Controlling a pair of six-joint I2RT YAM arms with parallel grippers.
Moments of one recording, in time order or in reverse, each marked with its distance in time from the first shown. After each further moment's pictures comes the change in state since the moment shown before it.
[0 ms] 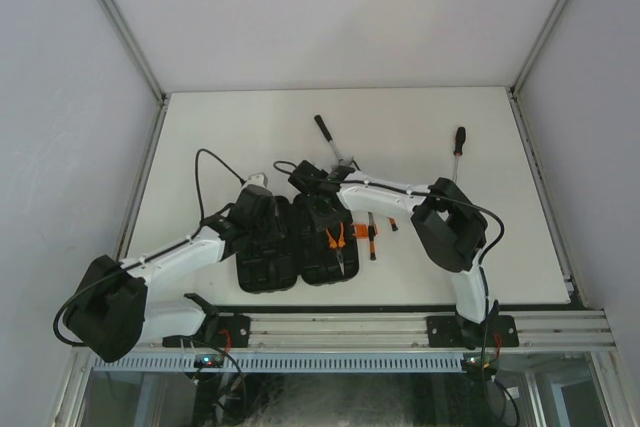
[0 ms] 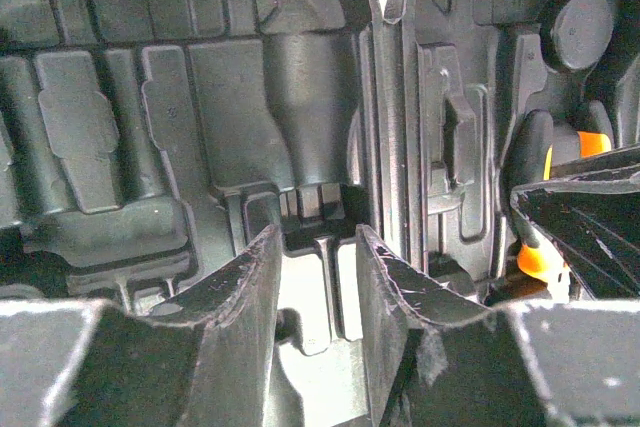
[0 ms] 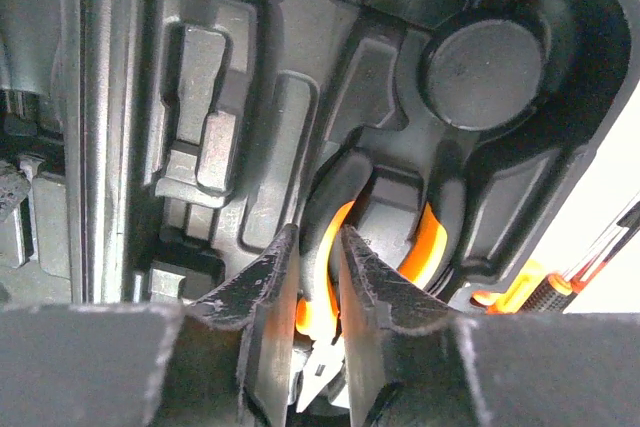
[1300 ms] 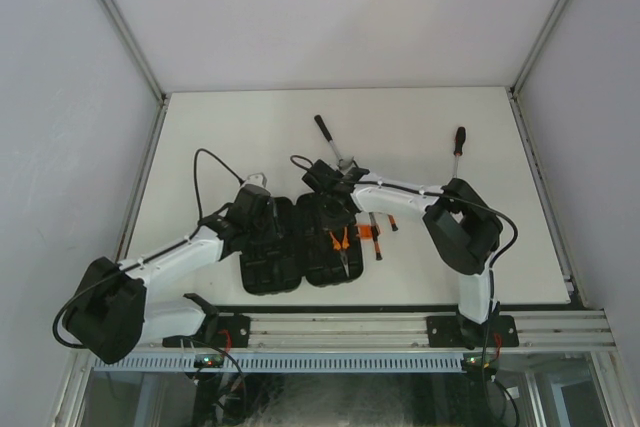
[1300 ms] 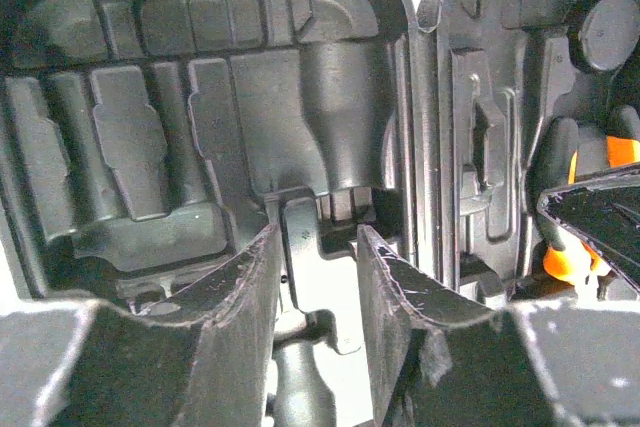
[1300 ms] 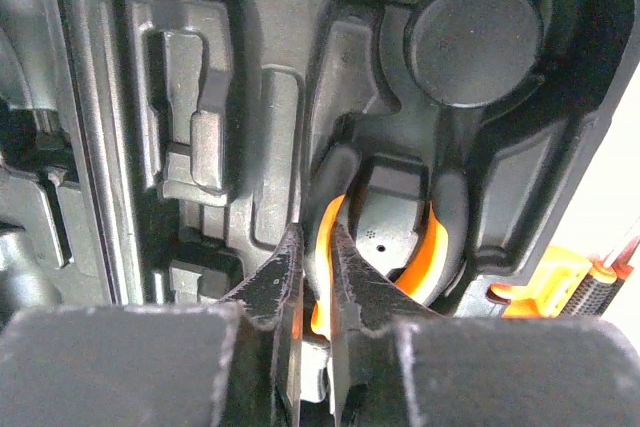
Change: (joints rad) left arm 0.015 -0.007 0.000 -0.011 0.007 0.028; right arm -0.049 -0.076 -0.131 0.089 -0.078 0.104
